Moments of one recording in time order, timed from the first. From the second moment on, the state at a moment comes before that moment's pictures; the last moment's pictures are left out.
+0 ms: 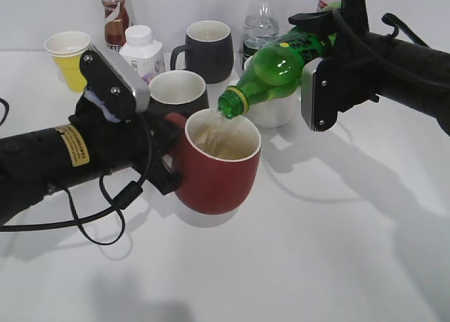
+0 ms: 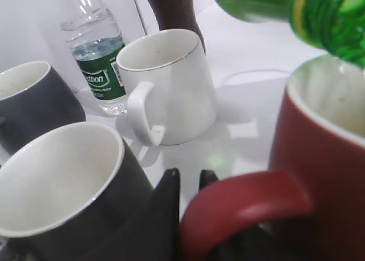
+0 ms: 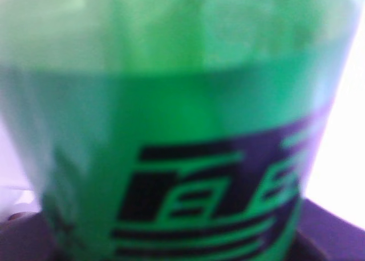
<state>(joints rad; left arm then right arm) -0.60 1.67 -0.59 0.34 -0.75 0.04 0.33 1.72 -0.79 -0.45 -0.79 -1.33</state>
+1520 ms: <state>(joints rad) -0.60 1.46 -0.48 0.00 -0.82 0.14 0.33 1.72 -0.79 -0.42 -0.87 -0.18</state>
